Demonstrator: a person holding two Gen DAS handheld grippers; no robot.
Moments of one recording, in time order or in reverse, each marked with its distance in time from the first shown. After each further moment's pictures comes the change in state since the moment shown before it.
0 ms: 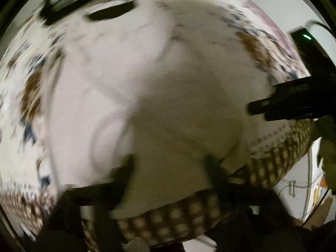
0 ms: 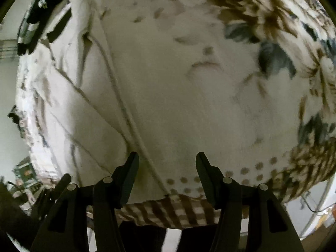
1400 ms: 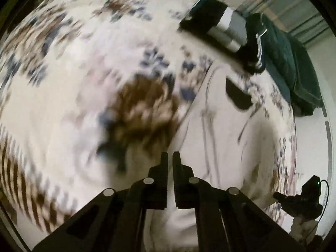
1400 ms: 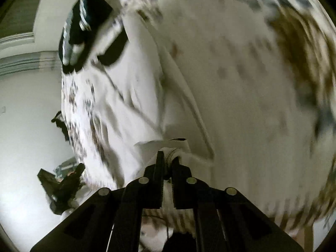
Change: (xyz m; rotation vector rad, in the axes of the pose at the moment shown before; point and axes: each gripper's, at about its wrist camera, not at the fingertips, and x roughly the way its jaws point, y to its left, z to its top) left arm -0.056 0.268 0.029 -0.676 -0.242 -0.118; right arm -0.070 0.045 0.091 -0.030 -0.046 0.294
